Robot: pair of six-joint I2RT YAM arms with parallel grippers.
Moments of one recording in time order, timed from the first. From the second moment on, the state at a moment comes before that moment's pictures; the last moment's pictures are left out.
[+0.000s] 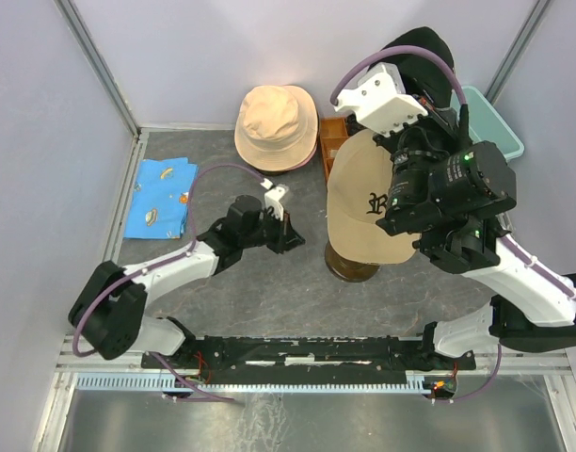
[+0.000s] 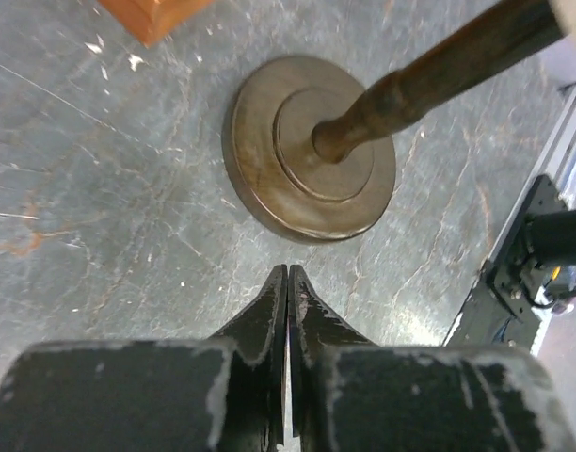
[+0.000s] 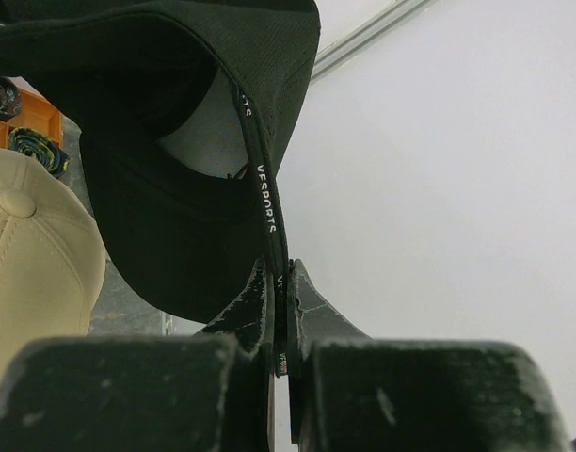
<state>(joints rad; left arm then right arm) -0.65 1.34 0.74 0.15 0.38 -0.35 1.27 1.38 2.00 0.01 1.56 -1.52</state>
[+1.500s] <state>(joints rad) -0.56 1.17 1.20 0.00 0.13 -0.21 1.27 1.50 2.39 -0.37 1.48 -1.16</state>
